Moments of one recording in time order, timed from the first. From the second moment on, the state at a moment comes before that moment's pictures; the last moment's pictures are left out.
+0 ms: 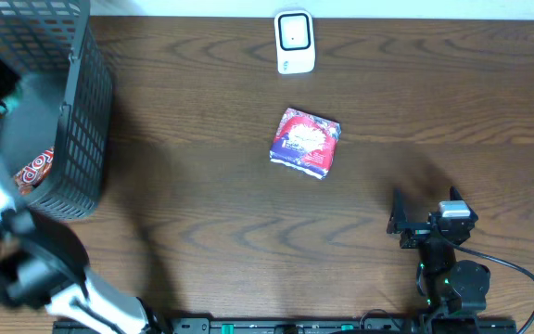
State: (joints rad) left arm 0.55 1.86 1.90 -0.89 0.10 -0.30; right arm 0.02 0.03 0.01 -0.07 -0.02 0.00
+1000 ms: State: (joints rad) left arm -0.21 1.75 1.92 -1.16 0.20 -0.37; right arm 0.02 0.03 0.01 -0.07 -0.02 0.00
